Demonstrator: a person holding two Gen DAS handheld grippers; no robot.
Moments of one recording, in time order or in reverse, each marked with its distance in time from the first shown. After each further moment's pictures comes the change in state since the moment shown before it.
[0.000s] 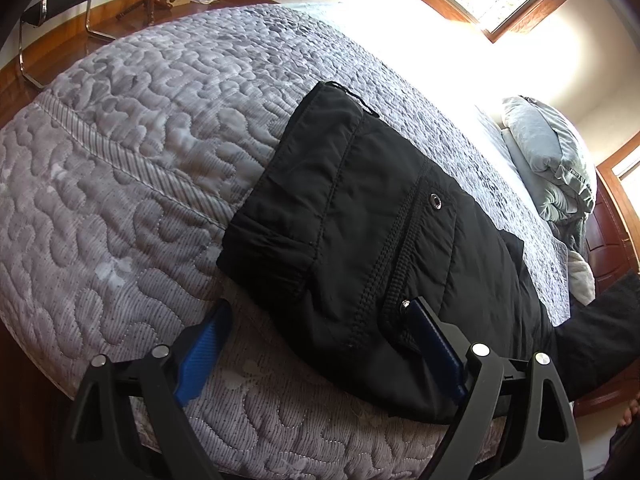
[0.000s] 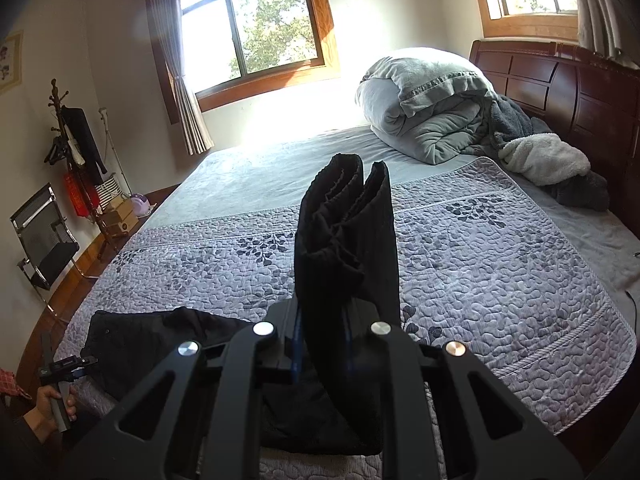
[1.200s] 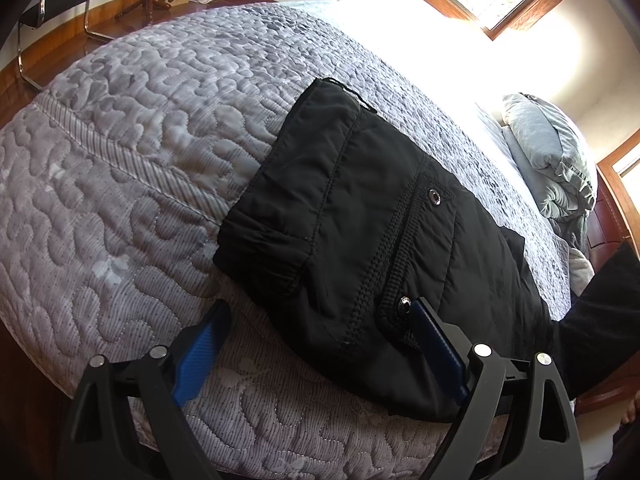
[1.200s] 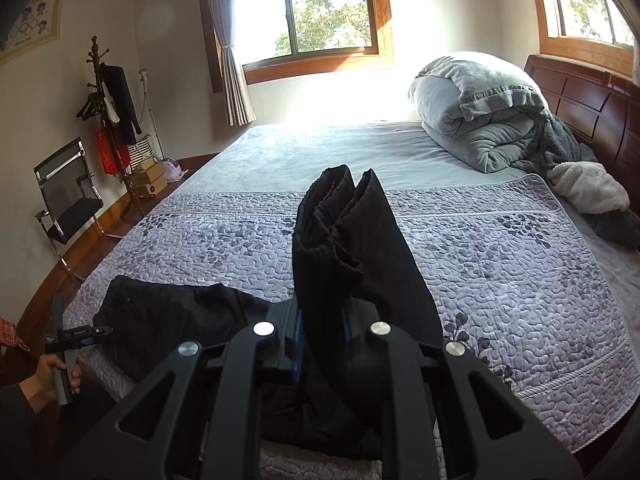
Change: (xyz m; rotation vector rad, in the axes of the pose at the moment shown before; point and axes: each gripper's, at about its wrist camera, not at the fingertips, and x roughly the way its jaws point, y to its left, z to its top) left arm 0.001 0.000 -0.002 0.003 0.002 -0.001; right arm 0.030 0.077 -0.007 -0.155 0.071 0.101
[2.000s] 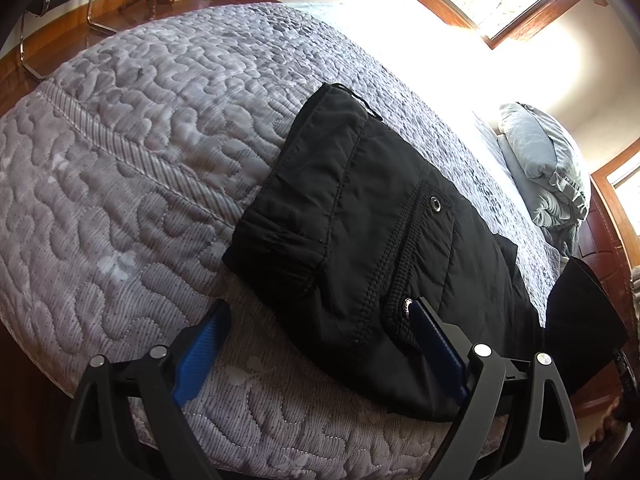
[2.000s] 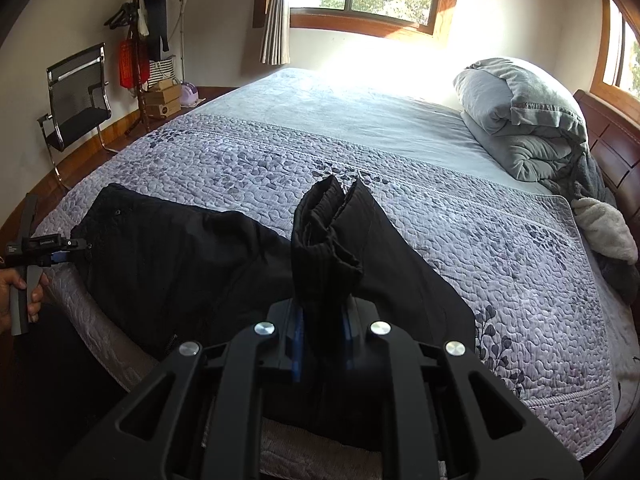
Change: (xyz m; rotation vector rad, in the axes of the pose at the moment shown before) left arm -0.005 0.007 -0.001 -0.031 -0.006 -0.034; right arm 0.063 0.075 -0.048 -0.263 0.154 -0.050
